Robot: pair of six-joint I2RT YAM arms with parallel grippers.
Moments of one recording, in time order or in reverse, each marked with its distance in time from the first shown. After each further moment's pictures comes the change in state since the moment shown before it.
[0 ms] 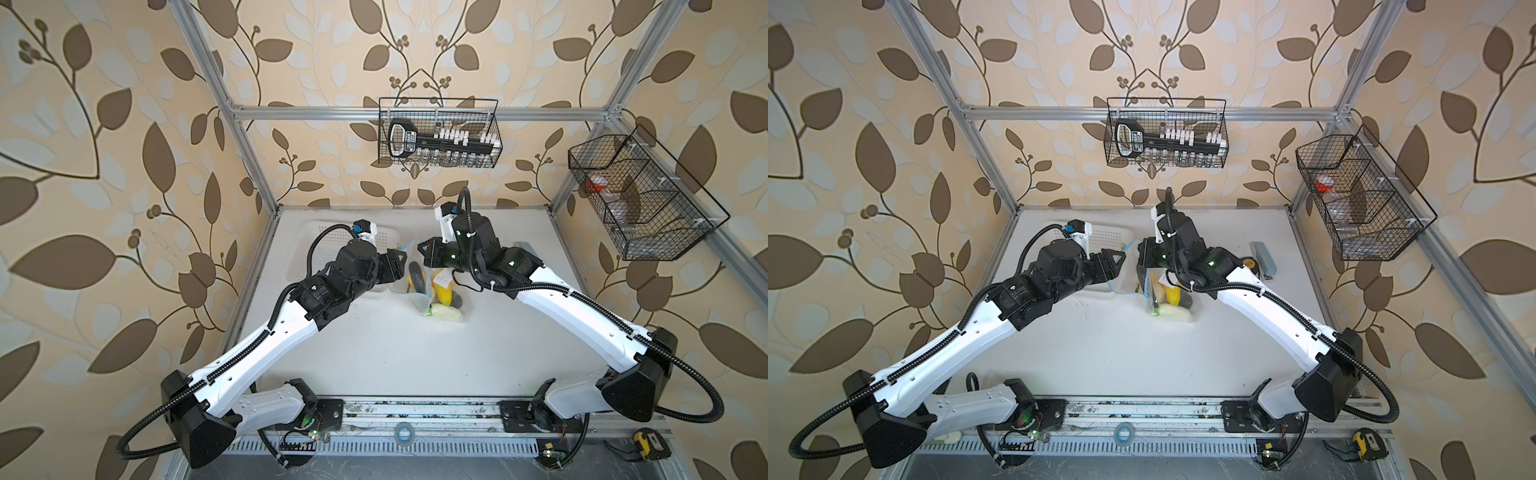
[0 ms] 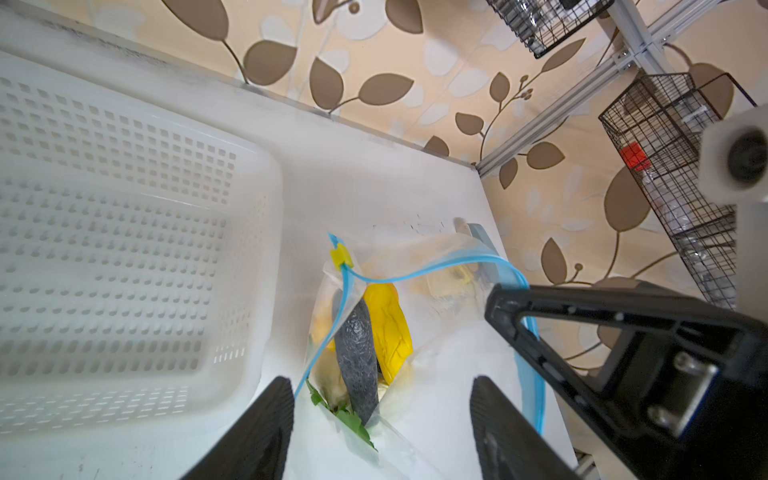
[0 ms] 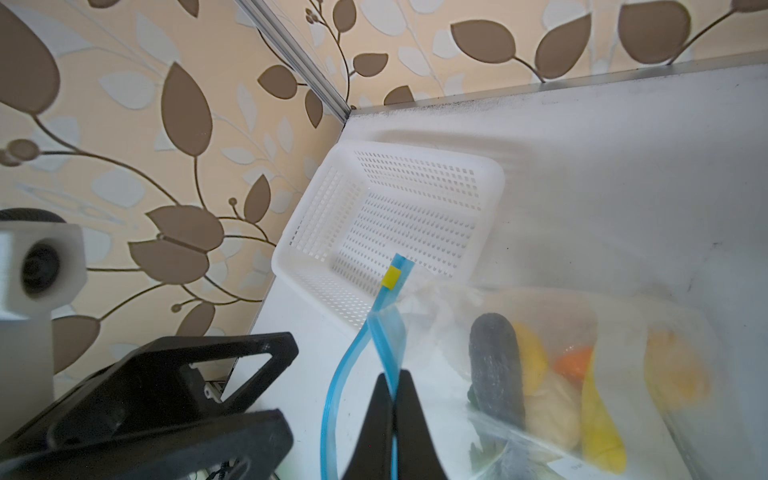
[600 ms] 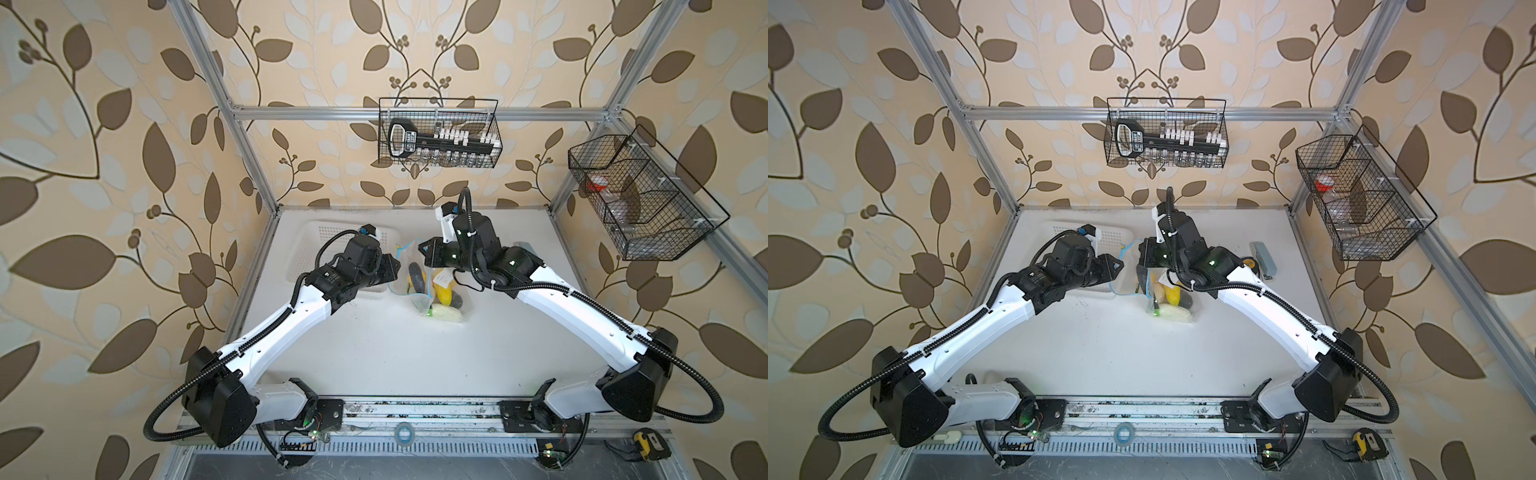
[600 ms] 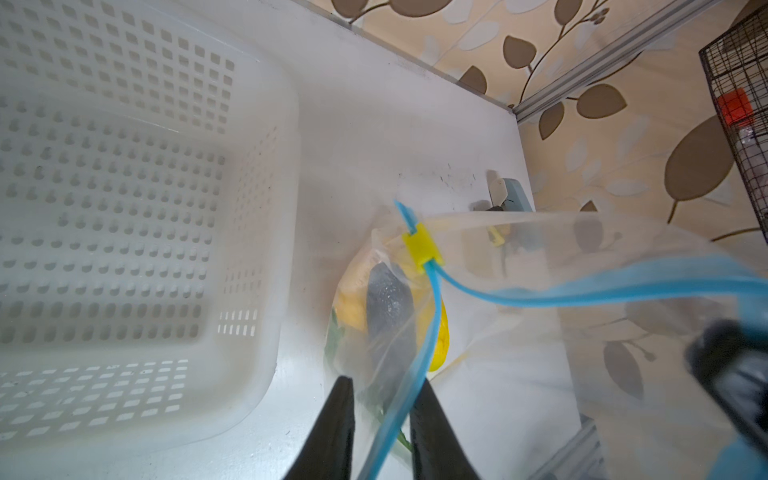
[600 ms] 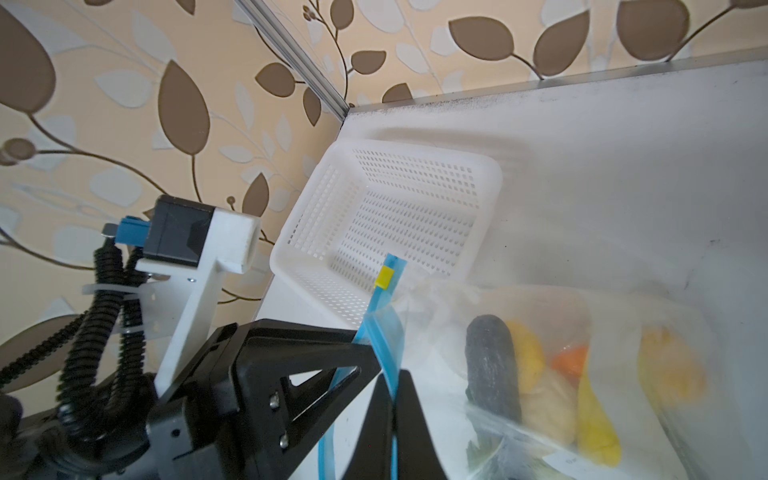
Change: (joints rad) left arm 0.103 0.129 -0.022 -0.001 0.181 -0.008; right arm -0.010 0.000 0.000 -0.005 -0.009 -0.004
